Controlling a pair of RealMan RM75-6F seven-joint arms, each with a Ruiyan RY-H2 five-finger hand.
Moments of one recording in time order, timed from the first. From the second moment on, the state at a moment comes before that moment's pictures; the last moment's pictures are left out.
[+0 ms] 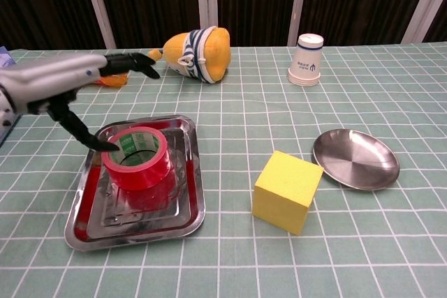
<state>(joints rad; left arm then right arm) -0.65 -1.44 -0.01 -1.54 1.48 1.20 0.09 0.03 -1.00 0.09 -1.79 -1.31 1.37 0.06</state>
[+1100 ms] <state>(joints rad) -0.24 -1.27 0.09 -1.49 1.67 1.65 -0.15 0.55 -1.37 0.12 -1.80 -1.47 0.79 -0.14</state>
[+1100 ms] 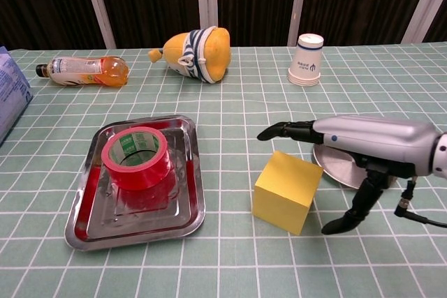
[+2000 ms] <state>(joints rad) -0.18 -1.22 0.06 -1.49 1.70 1.68 -0.22 0.58 -1.45 0.10 -1.69 -1.49 0.95 -0.20</state>
